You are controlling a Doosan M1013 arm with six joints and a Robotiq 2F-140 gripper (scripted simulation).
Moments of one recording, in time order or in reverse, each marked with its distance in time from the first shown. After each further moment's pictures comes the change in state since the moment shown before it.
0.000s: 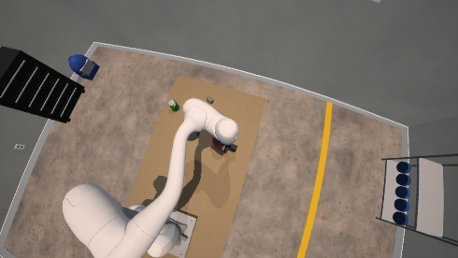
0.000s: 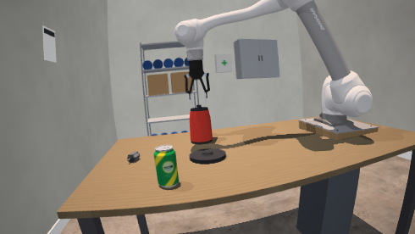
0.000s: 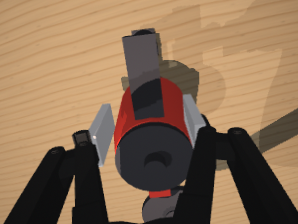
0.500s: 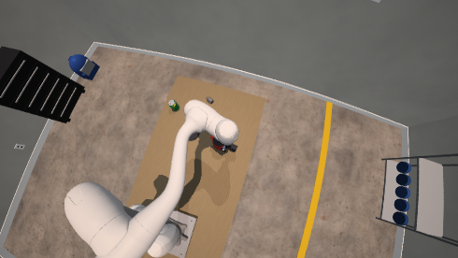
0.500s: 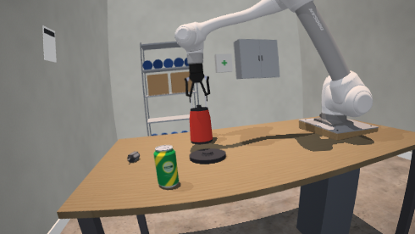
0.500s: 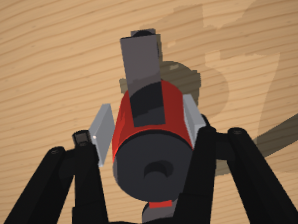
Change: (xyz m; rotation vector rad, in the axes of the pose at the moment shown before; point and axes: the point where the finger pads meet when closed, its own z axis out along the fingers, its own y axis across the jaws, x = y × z) arm 0.000 0.000 0.018 0.000 0.000 0.000
